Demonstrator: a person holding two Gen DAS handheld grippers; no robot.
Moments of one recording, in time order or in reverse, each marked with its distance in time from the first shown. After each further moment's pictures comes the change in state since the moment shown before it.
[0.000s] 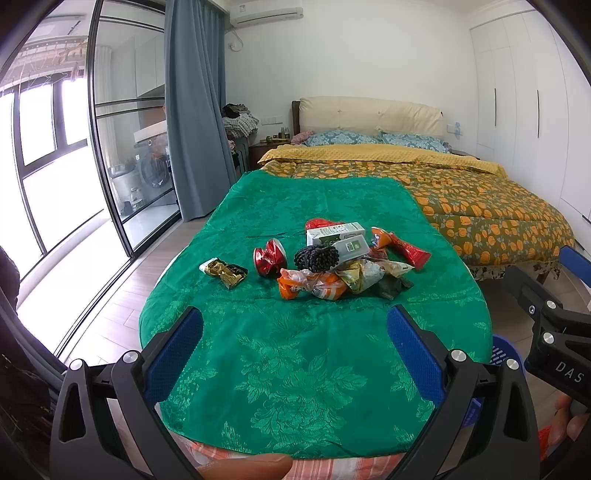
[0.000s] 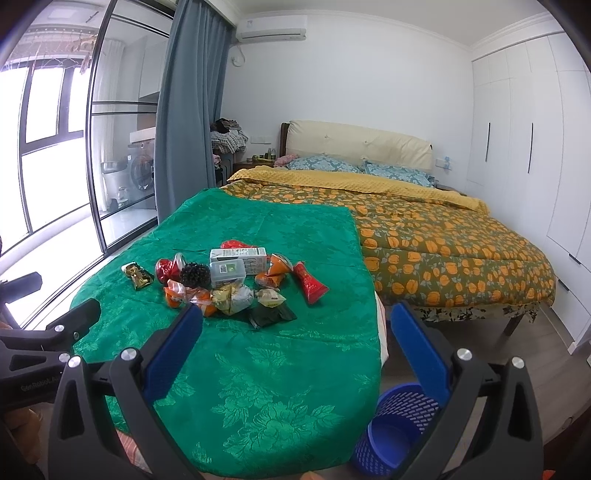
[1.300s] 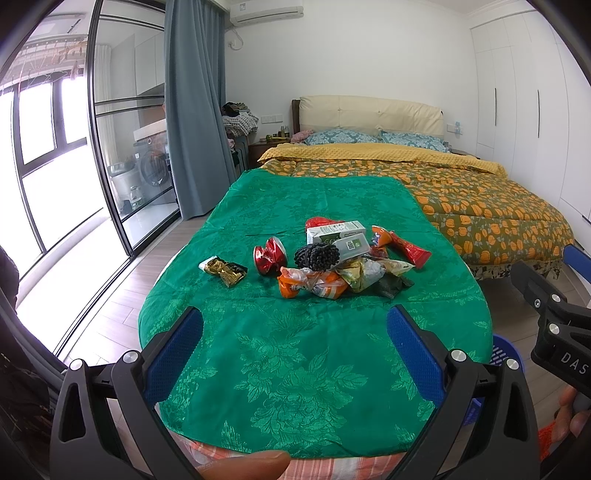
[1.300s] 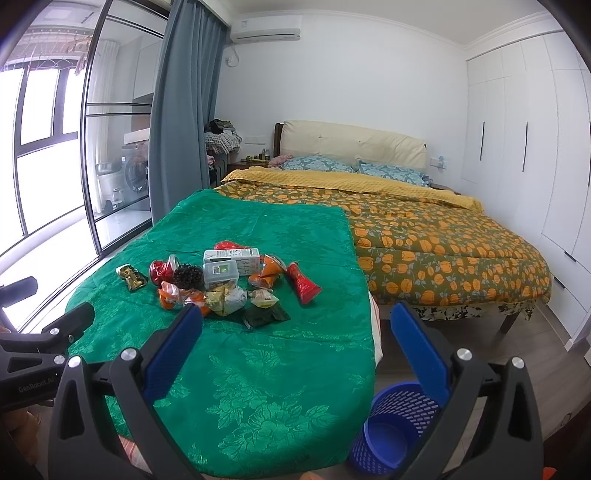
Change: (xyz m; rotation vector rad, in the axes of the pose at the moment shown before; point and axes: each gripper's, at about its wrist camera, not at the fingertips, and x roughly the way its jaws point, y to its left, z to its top) left arm 0.000 0.002 0.001 -0.001 0.007 -0.002; right arm 0.001 -0.009 -0.002 0.005 0.000 -0.009
